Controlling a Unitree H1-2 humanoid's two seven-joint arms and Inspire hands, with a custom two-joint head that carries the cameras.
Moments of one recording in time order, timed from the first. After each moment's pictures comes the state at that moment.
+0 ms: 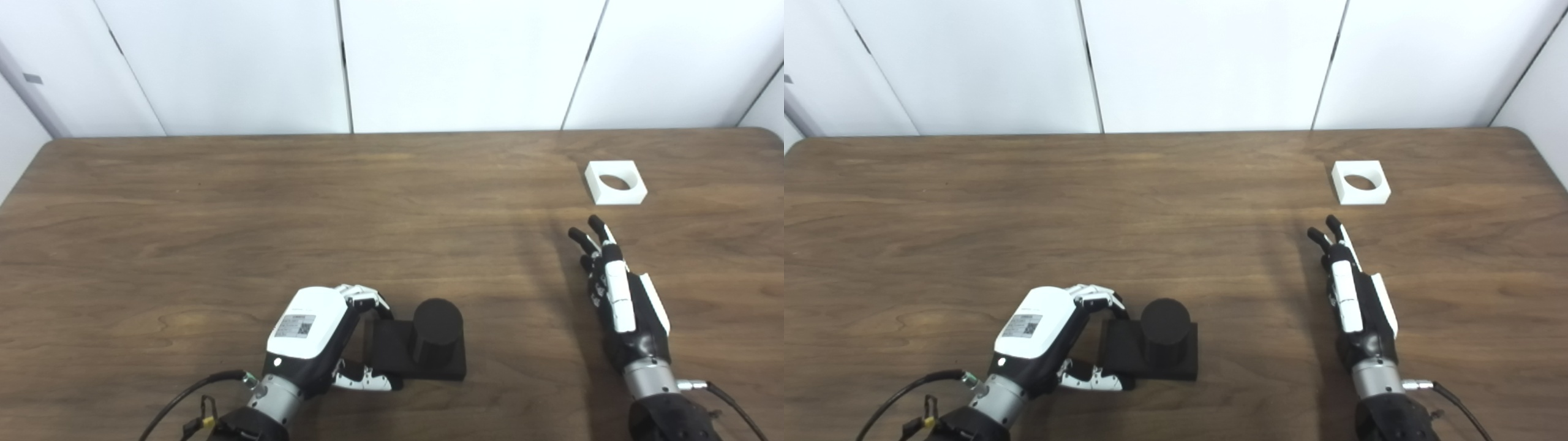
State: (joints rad) left arm 0.14 0.27 -0.49 -0.43 0.97 0.17 -0.18; right arm 0.21 -0.14 -0.02 -0.32 0.10 0.14 -0.07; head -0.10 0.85
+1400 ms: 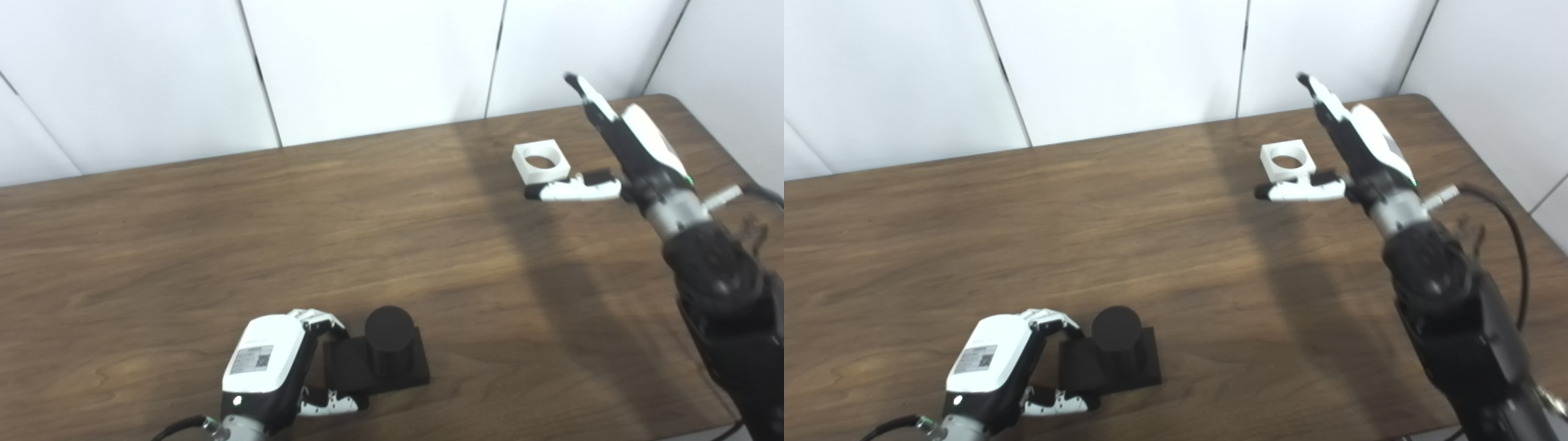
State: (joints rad) left arm 0.20 0.20 -0.43 -0.49 1.10 0.15 -0.31; right arm -0.16 -0.53 -0.03 -0.49 -0.46 0.47 0.23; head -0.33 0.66
